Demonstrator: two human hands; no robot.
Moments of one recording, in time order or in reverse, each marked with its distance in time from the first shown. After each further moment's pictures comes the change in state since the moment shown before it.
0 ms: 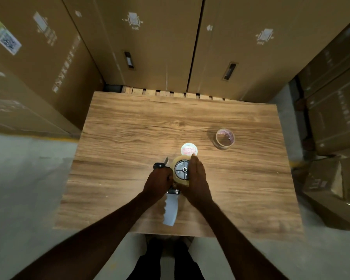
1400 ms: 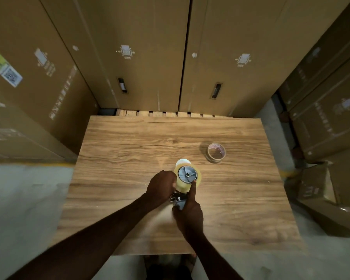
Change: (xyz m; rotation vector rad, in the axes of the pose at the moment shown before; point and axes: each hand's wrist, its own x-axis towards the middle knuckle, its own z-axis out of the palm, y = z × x) left_hand 0.021 0.041 -0.037 0.166 -0.047 0.126; right_hand -0.050 -0.035 0.019 0.139 0.202 0.328
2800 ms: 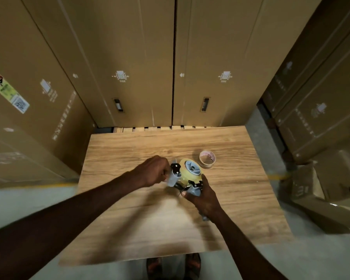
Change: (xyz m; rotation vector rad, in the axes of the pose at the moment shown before) left_hand -0.025 0.055 -0.146 0.178 -0.144 0.351; right_hand 0.020 -0.011 -0.109 0.370 -0.113 -0.094
